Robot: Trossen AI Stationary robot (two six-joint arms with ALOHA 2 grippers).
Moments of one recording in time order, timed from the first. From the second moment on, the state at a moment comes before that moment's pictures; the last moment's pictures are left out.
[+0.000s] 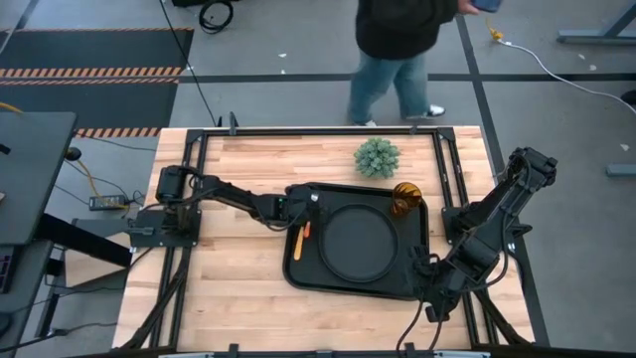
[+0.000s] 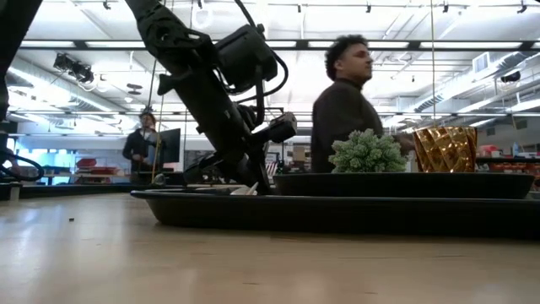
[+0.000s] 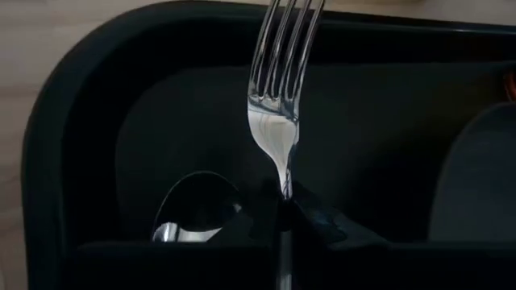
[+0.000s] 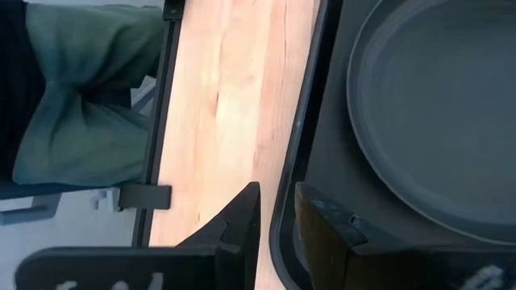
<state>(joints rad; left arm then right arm) -0.02 1.93 1.02 -0.01 -0.48 -1.19 0.85 1.37 1.13 -0.87 0.19 0.73</state>
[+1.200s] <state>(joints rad) -0.18 1.93 1.02 0.01 -0.43 -1.27 0.85 1.37 1.13 -0.84 0.24 0.77</state>
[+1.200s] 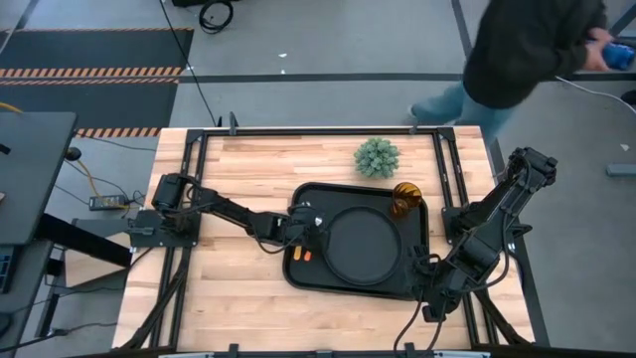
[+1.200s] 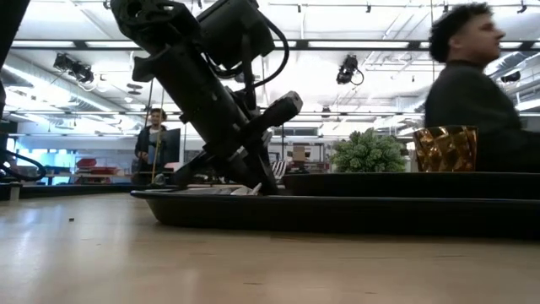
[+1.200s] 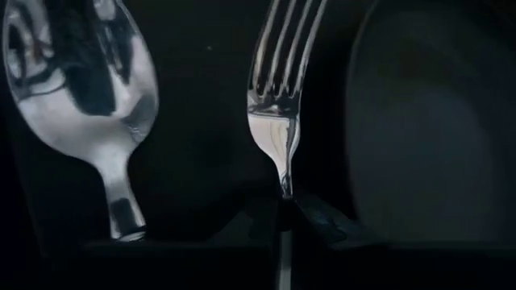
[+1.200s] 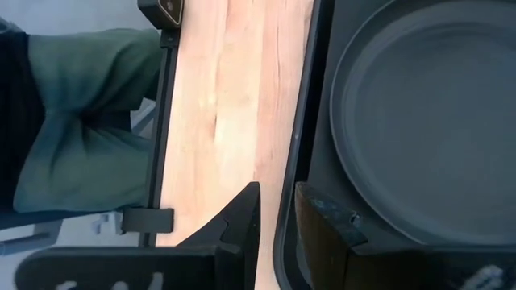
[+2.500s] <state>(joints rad) -0.18 1.93 1.02 -0.01 -0.36 -1.01 0.82 1.37 1.13 -0.84 0.27 0.67</state>
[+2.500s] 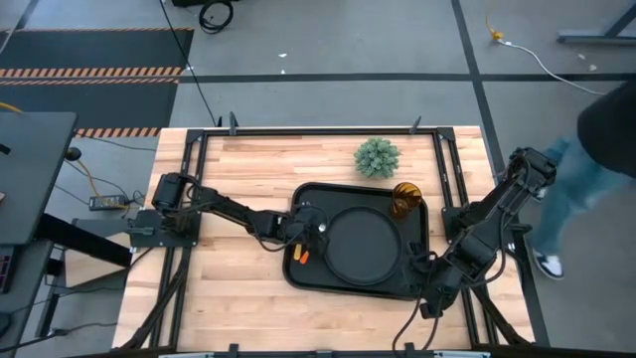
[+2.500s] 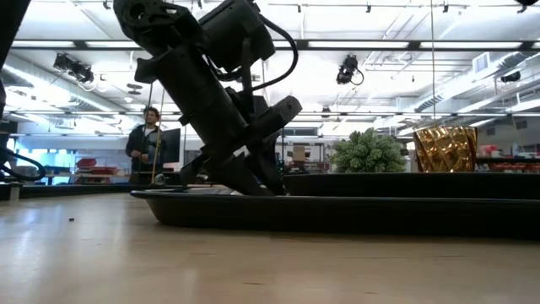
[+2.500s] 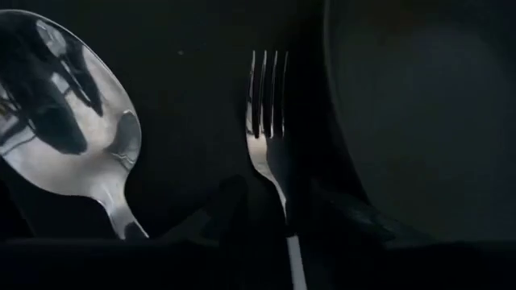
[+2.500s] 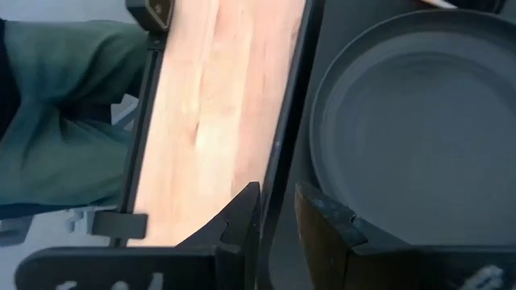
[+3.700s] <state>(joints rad) -0.12 1.92 1.02 -0.06 -0.53 -1.02 0.75 1.37 1.13 -0.84 0.23 0.67</state>
